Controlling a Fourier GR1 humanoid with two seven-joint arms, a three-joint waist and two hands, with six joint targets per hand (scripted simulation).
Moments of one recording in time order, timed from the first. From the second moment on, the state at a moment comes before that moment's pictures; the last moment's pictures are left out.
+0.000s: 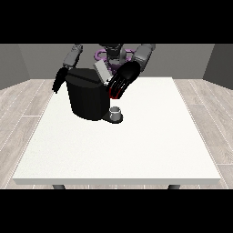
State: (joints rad) left arm -1.28 0.53 0.09 -0.63 -0.93 -0.21 -0.29; right arm -0.50 -0.07 -0.04 -1.28 0.20 -0.21 0.03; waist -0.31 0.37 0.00
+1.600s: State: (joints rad) left arm -0.59 0.02 0.36 -0.65 -0.40 -0.27 -0.34; right arm -0.27 -0.14 -0.07 -1.31 0.08 -0.03 0.02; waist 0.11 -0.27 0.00
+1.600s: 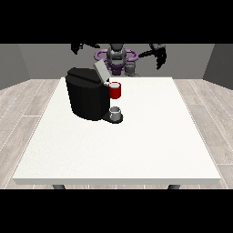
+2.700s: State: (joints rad) left arm -0.37 0.01 0.15 -1.13 -0.16 -0.28 -0.15; right arm -0.52 -0.19 -0.20 -1.08 -0.05 0.00 0.11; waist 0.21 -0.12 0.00
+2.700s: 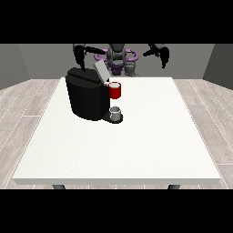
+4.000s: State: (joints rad) left arm -0.26 0.09 0.14 -1.40 -0.10 -0.24 -0.10; right arm -0.78 -0.18 -0.11 -0.98 0.02 0.00 0.10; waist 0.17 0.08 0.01
